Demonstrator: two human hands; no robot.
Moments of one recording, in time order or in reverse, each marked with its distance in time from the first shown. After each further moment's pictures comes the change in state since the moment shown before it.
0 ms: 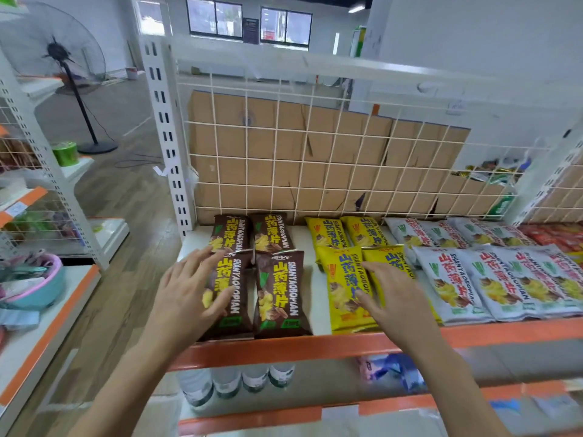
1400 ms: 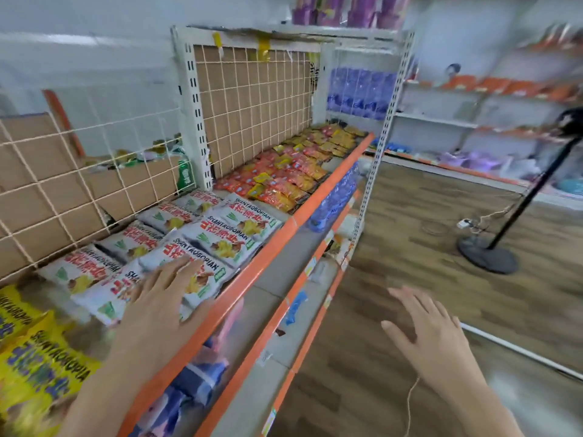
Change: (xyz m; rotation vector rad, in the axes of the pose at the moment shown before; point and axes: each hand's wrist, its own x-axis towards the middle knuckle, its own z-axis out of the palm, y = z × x) left_hand 0.078 0.380 0.180 -0.229 -0.359 0.739; right_hand -0.278 0.235 -0.156 -0.297 0.261 1.037
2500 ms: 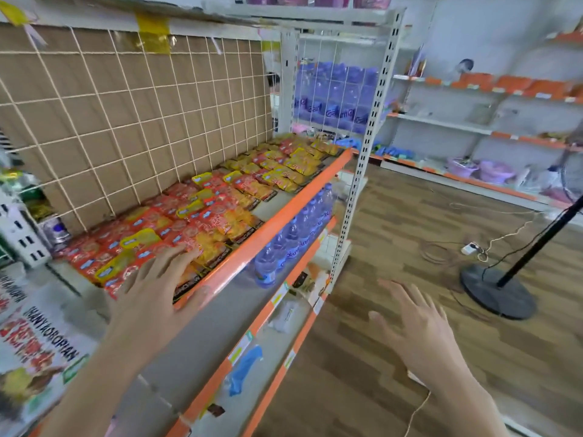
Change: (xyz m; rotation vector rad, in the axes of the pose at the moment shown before) left_hand 0.316 0.186 0.171 -0.021 0.028 -0.029; right_hand 0.351 0.207 0.025 0.045 -0.092 -0.037
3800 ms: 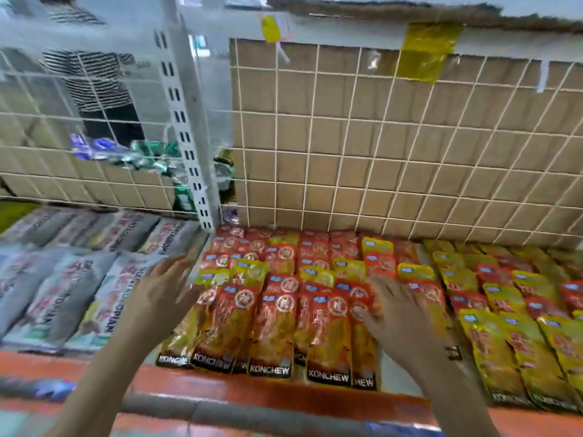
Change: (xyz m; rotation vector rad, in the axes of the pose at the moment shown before) left_hand 0.057 -0.045 0.026 0.257 0.238 -1.065; right_hand 0.377 -0.186 0.148 0.161 -0.427 -1.153
